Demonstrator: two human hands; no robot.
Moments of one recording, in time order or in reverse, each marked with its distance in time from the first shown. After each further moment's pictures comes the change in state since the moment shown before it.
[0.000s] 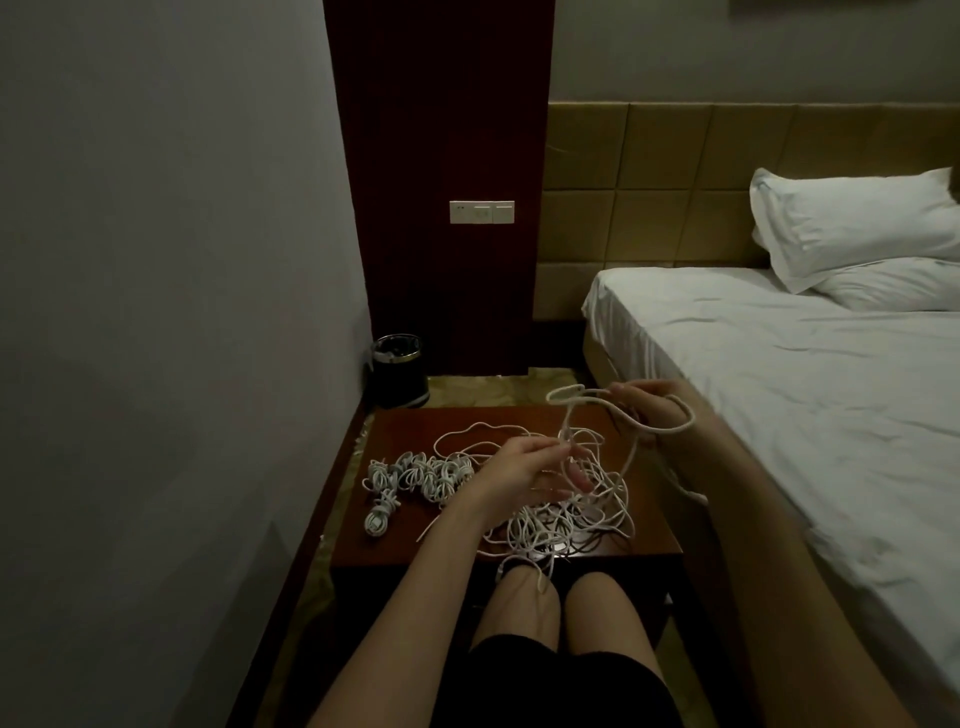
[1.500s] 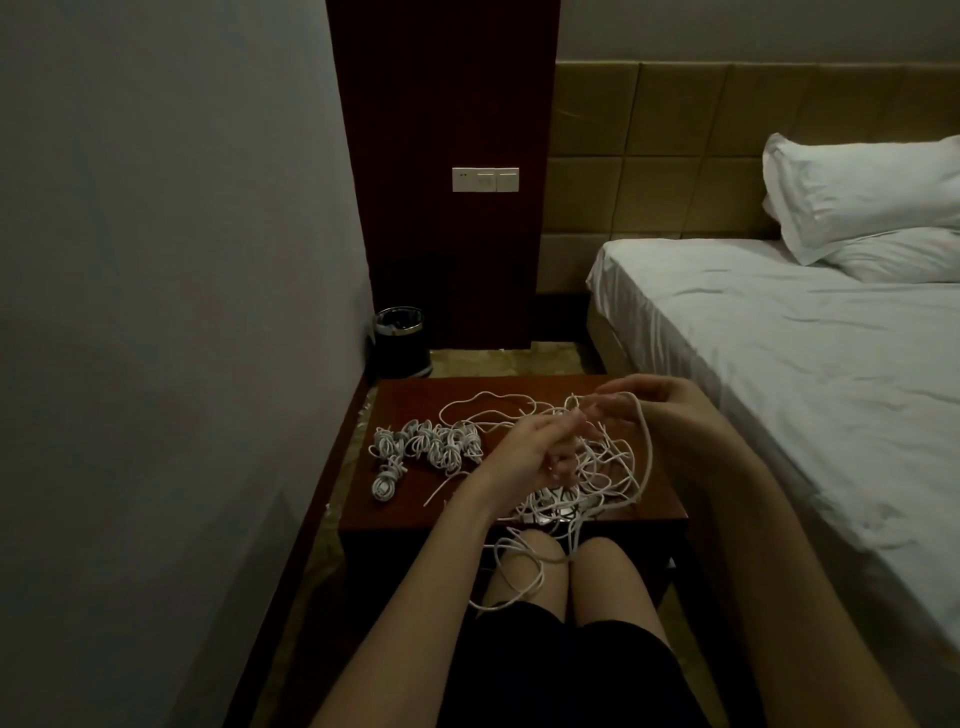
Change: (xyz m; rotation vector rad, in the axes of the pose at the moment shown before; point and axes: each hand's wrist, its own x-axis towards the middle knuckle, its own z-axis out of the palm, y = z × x) left_hand -0.017 -0.016 0.007 -0.144 -0.044 0.076; right_hand -0.034 0.007 0.020 0.259 -0.114 0.114
